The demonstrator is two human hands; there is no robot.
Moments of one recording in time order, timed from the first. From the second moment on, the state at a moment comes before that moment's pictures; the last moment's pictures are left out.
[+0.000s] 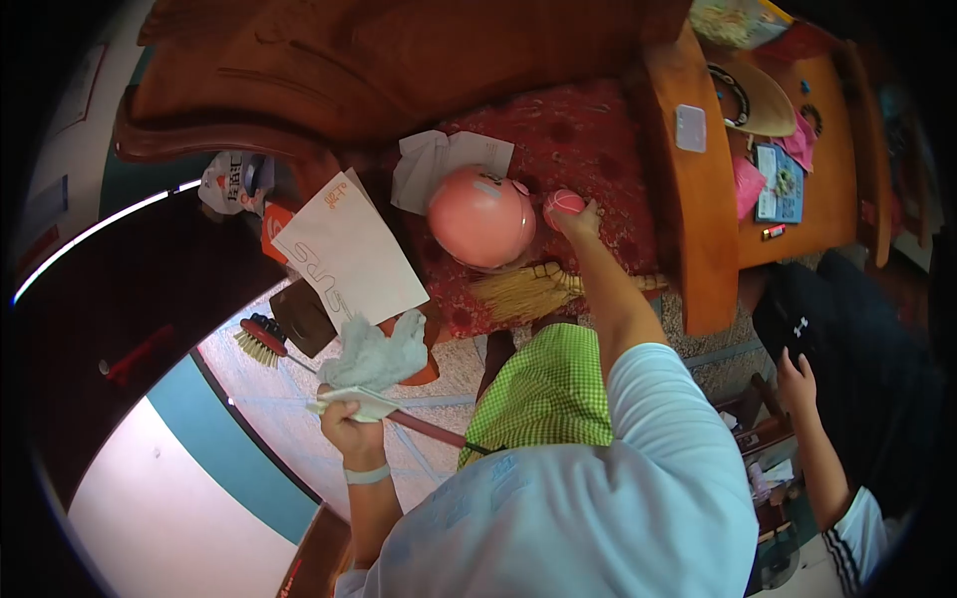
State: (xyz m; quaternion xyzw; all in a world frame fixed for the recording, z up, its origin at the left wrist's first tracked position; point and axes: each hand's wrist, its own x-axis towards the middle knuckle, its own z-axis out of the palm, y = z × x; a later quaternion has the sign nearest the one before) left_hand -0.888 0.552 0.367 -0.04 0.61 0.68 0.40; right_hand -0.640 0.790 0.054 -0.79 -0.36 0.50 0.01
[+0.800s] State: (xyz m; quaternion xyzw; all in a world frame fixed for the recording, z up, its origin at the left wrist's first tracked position) left_hand -0.851 0.635 0.383 -0.06 0.69 0.63 0.35; right_hand -0.618 0.979 0.019 -0.52 0.17 0.60 0.59
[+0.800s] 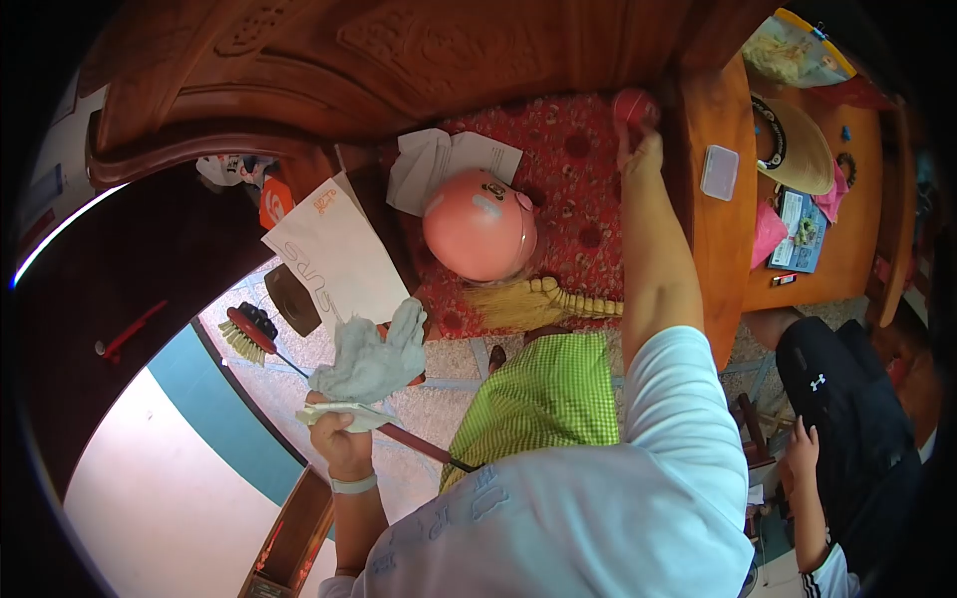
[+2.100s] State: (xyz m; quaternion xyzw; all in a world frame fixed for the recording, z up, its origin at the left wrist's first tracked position) left_hand -0.864 0.617 0.382 -0.07 0.67 0.65 0.34; right_hand -0.731 0.795 0.073 -0.76 -0.07 0.64 0.06
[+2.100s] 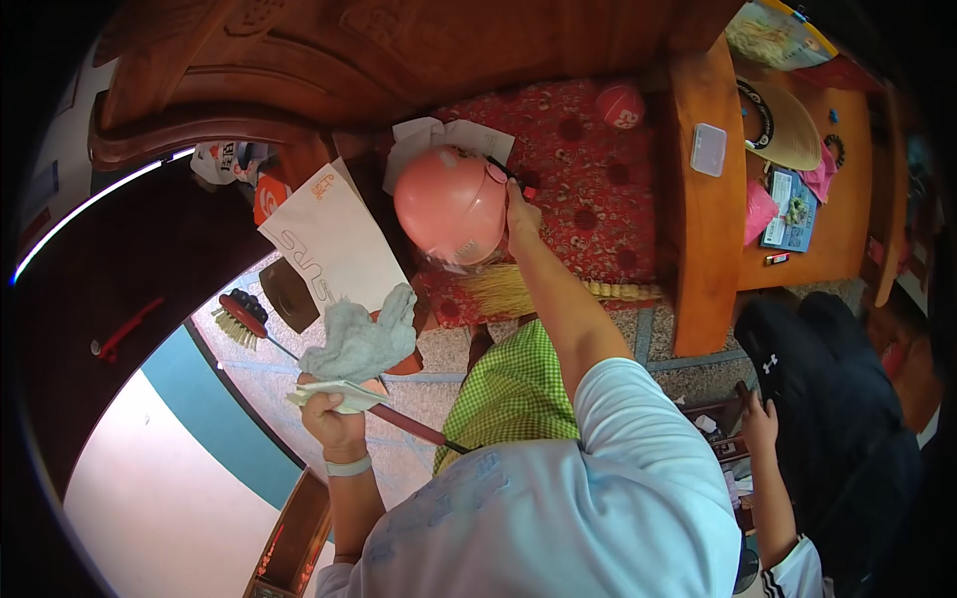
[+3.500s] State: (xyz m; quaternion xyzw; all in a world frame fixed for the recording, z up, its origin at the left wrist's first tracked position) left_hand -0.865 0.628 0.371 -0.10 0.65 0.67 0.35; right_hand -0.574 0.752 0.059 -0.77 0.08 0.58 0.25
